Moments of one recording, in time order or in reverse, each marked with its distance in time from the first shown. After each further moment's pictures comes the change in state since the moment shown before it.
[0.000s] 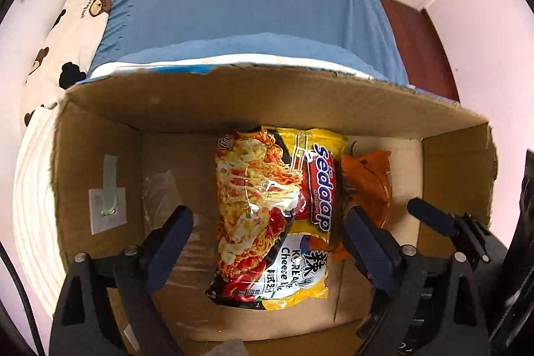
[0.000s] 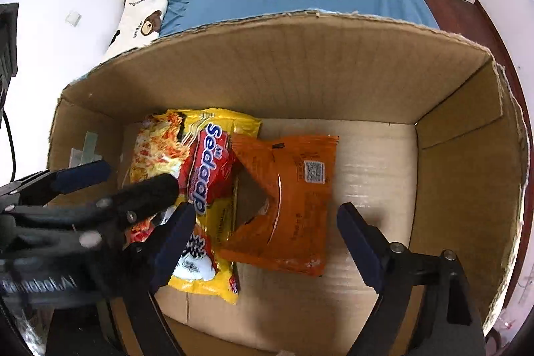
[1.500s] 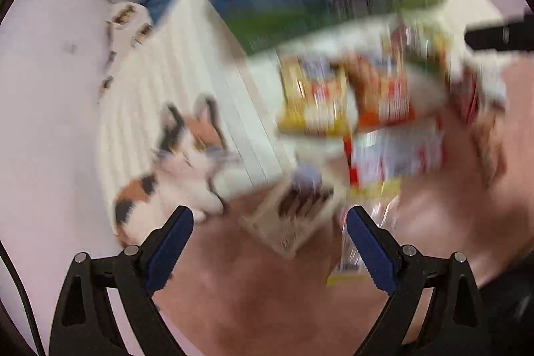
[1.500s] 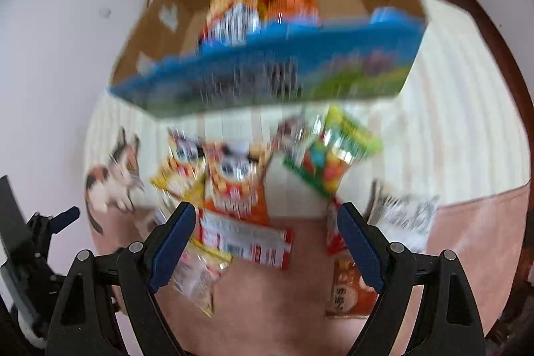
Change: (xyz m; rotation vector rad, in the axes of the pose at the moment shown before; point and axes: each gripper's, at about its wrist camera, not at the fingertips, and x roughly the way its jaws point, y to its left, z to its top) left arm -0.029 0.065 -0.354 0.420 -0.049 0.369; right arm -0.109 0.025 -0.304 0.062 -0.065 0.060
